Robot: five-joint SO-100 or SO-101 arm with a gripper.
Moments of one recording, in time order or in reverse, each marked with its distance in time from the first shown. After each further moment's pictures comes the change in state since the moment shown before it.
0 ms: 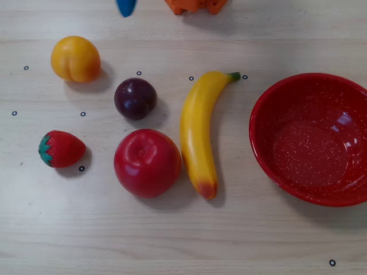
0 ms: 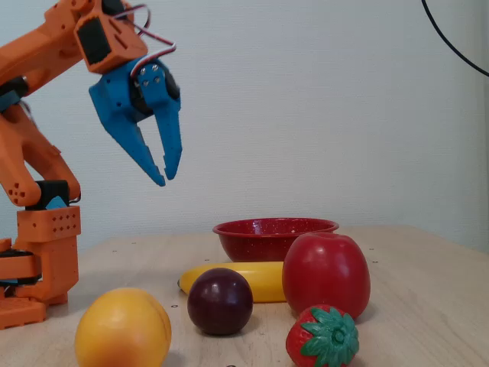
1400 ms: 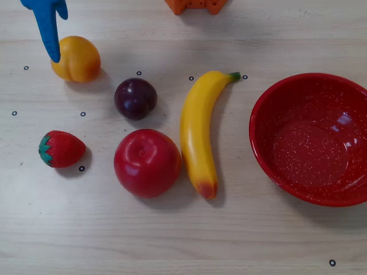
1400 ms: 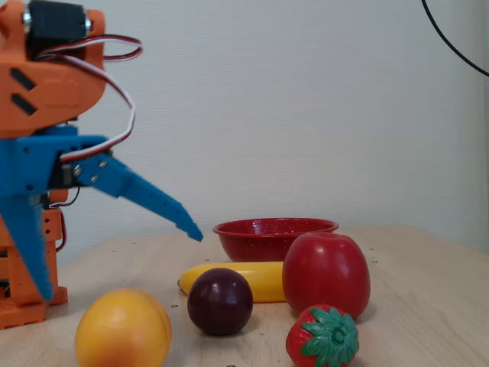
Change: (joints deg) arm -33.9 -37.4 -13.5 0.6 53.4
